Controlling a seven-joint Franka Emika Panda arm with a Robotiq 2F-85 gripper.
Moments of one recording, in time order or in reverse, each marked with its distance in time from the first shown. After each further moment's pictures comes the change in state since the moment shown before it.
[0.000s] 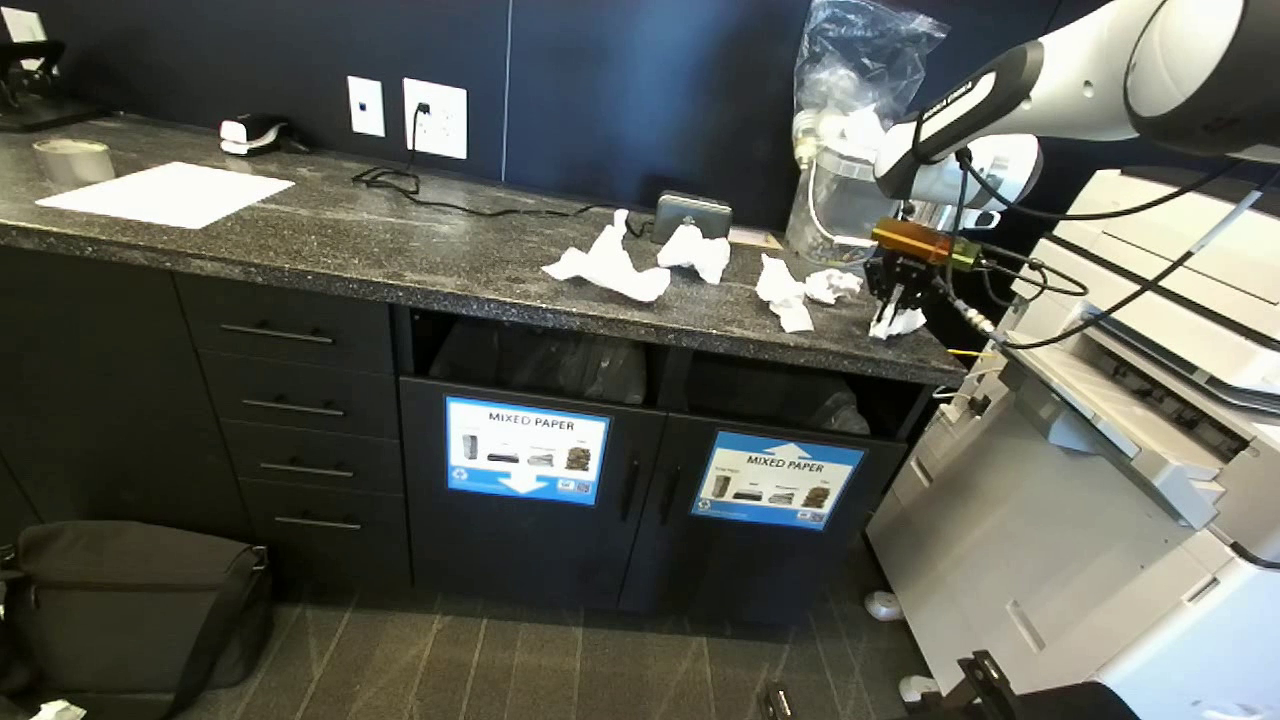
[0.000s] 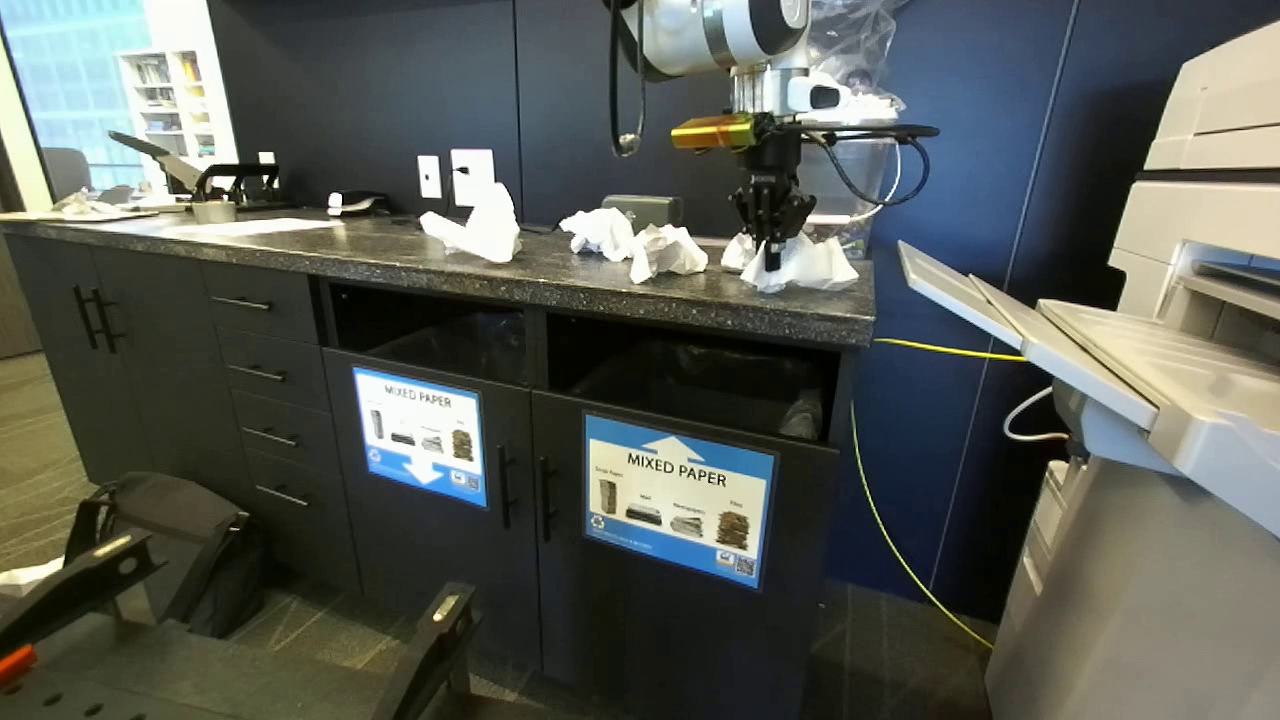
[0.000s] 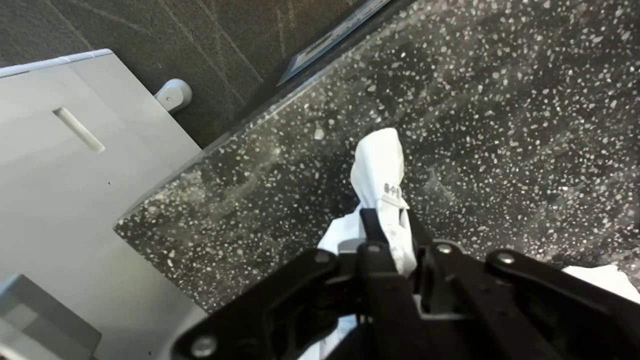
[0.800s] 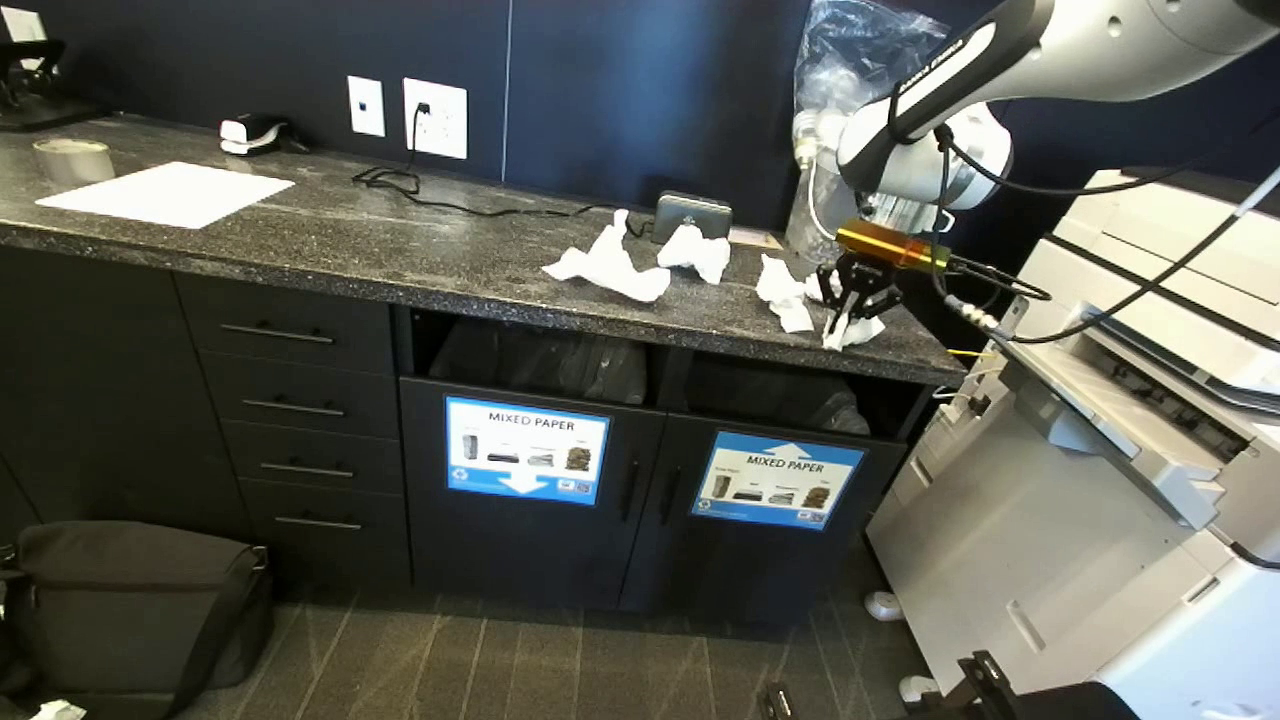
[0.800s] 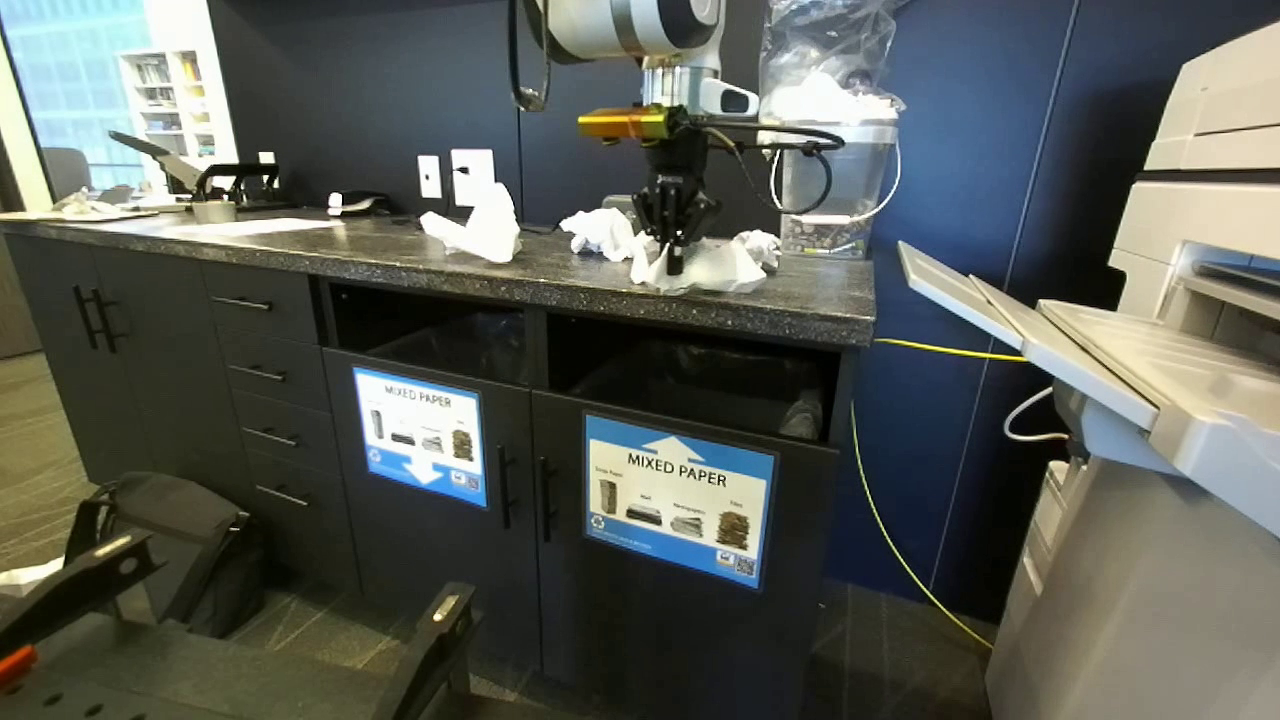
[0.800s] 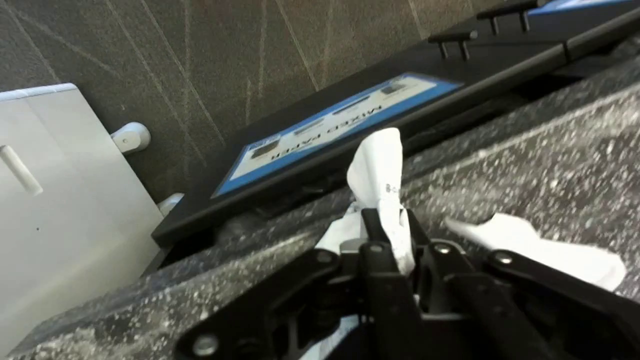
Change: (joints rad) arm 0.063 -0.203 0.101 -0.325 0.000 0.054 -0.082
